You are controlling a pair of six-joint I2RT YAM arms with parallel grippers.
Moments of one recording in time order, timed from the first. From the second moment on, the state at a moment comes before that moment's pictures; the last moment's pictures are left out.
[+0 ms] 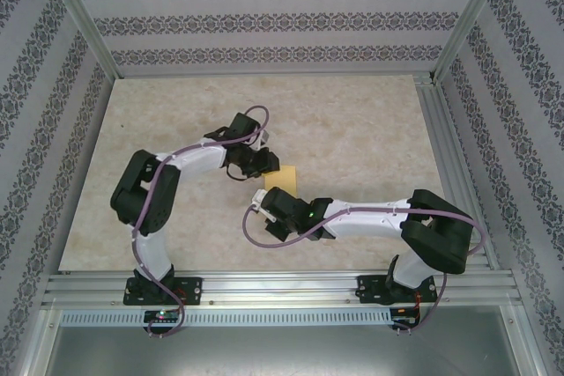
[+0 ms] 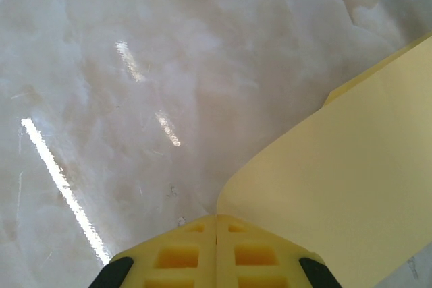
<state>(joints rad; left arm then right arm) -0.51 1.88 1.21 -0.38 0.54 -0.71 1.12 1.57 0.82 -0.21 0.15 -0.02</state>
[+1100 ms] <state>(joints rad) -0.54 2.04 1.27 -0.38 0.54 -0.63 0.78 1.57 0.81 -0.21 -0.17 0.12</state>
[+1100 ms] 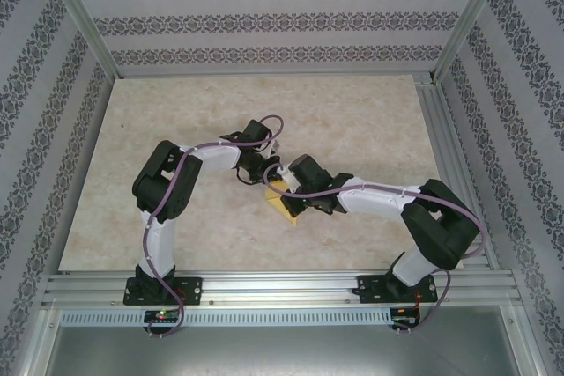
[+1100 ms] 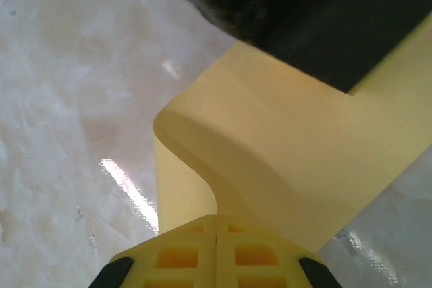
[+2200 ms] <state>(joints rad) -0.55 2.05 1.28 -0.38 0.54 -0.63 0.68 1.61 0.77 -0.17 -0.26 0.18</state>
